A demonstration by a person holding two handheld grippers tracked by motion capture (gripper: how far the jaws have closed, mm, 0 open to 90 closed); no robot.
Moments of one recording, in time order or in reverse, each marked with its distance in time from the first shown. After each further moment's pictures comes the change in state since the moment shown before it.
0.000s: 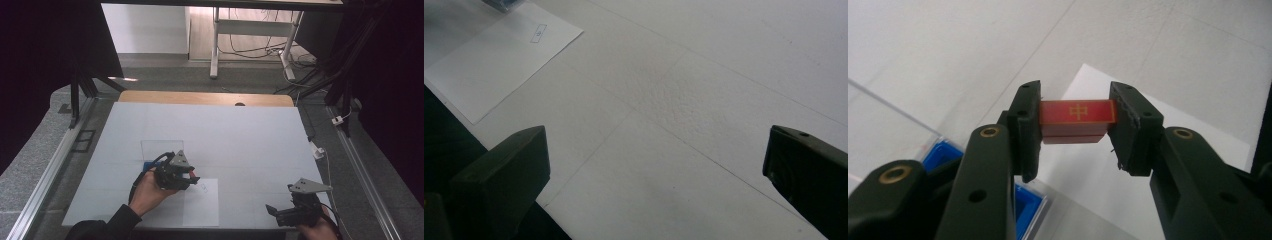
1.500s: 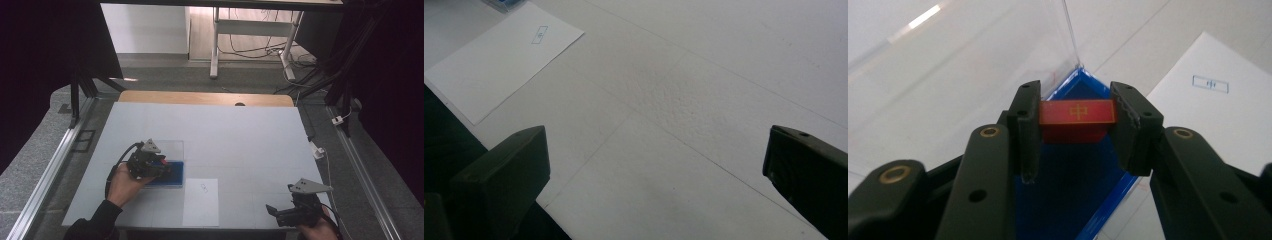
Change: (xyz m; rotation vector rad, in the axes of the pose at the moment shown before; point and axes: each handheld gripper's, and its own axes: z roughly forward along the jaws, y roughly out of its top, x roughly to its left) left arm 0.058 -0.042 -0.026 0.041 0.145 -0.168; right arm 0.000 0.000 -0.001 -0.006 0.001 -0.003
